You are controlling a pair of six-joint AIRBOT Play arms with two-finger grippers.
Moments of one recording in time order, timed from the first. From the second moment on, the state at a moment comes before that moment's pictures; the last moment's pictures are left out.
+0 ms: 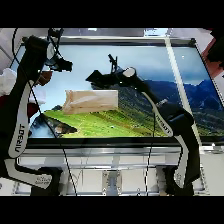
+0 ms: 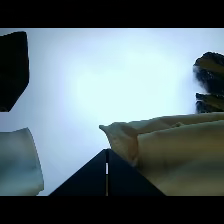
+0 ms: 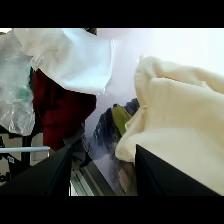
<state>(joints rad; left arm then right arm) -0.26 -1.59 1.85 1.88 -1.27 -1.63 0.42 -2.05 1.91 -0.36 0.92 1.37</state>
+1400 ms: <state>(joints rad) -0.26 -1.59 1.85 1.88 -1.27 -1.60 0.35 -2.21 1.91 -0.58 1.21 1.55</state>
